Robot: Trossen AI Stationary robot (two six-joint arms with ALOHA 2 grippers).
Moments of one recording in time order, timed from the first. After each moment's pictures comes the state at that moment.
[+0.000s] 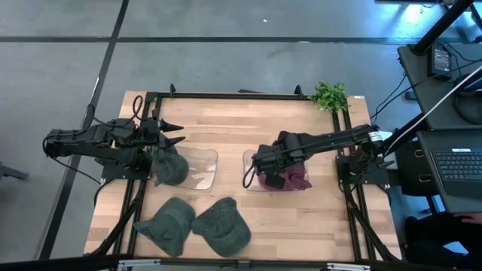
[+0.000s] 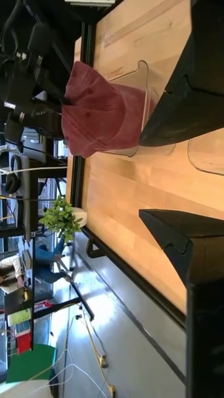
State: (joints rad) left arm -0.02 0.38 0.60 -0.43 -0.32 -0.05; right arm 0.21 1.83 1.86 -1.53 0.27 0.48
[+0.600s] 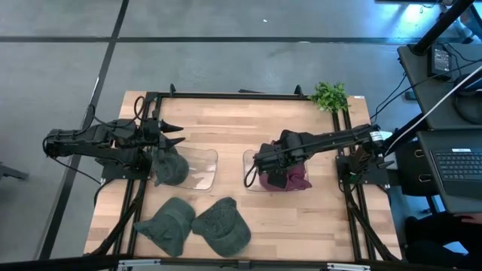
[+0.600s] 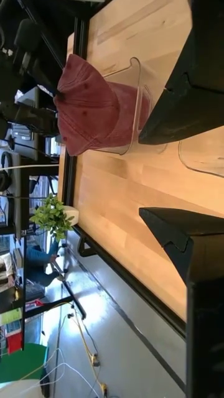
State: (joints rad) left arm -0.02 0.38 0.60 -0.47 -0.32 -0.07; right arm 0.21 1.82 1.86 -1.57 0.29 0.50
